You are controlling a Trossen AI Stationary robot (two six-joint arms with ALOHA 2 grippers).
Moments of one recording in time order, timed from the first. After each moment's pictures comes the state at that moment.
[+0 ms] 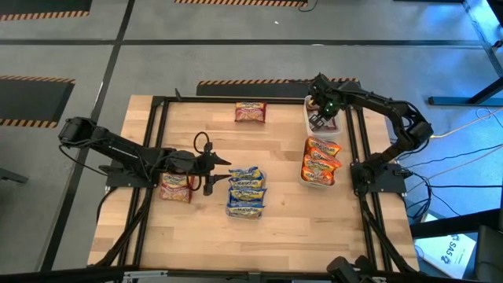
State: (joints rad) left arm -0.17 1.13 0.43 0.37 -0.27 -0.07; right arm -0.88 1.55 1.09 -0.93 0.15 -0.08
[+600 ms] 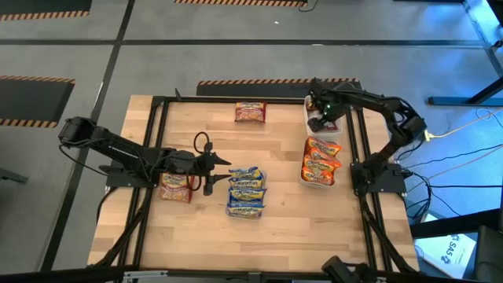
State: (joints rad) left arm -0.17 1.13 0.43 0.37 -0.27 -0.07; right arm -0.88 1.64 1.08 -1.00 0.10 0.11
